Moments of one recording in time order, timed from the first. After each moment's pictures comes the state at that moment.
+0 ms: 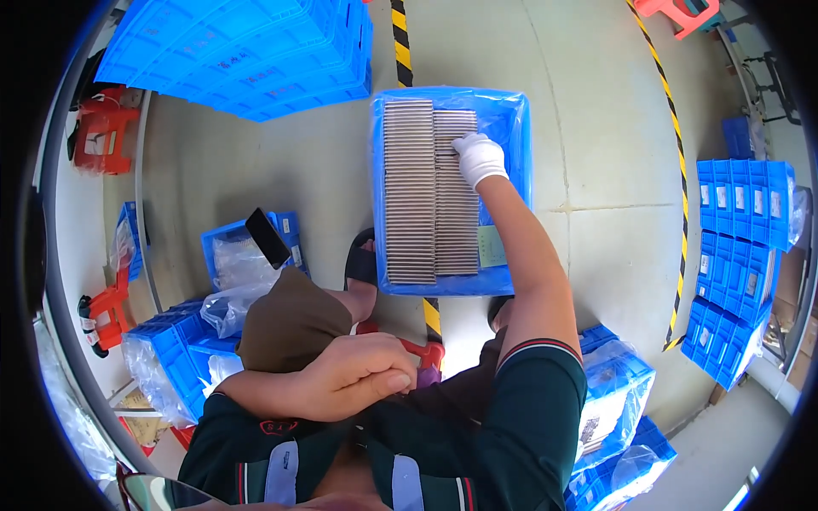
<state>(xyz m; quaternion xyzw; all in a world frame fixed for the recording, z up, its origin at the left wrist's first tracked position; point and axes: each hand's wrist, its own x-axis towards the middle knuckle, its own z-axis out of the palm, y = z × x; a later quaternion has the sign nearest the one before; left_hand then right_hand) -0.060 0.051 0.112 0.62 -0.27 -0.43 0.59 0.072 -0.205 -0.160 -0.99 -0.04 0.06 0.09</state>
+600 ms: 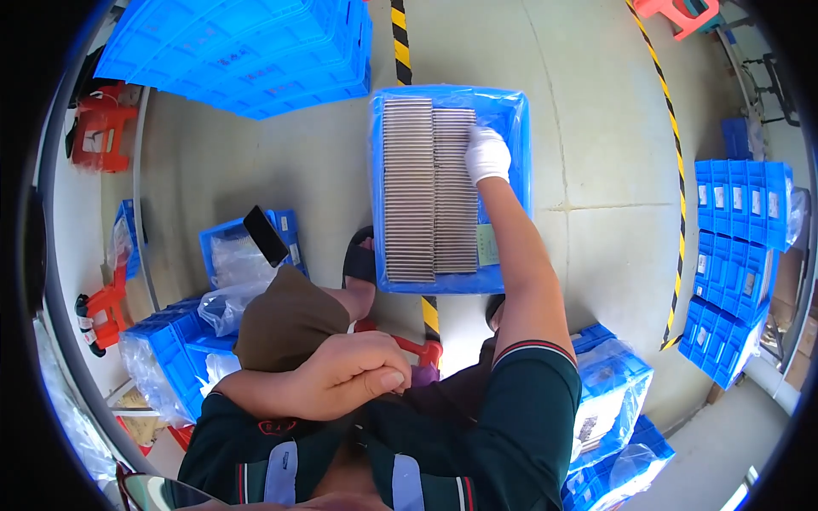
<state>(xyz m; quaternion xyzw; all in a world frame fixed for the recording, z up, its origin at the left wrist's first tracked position) -0.061 0.058 0.114 0.62 -0.25 -0.44 0.60 0.072 -0.211 -0.181 -0.97 0.10 -0.10 0.18</state>
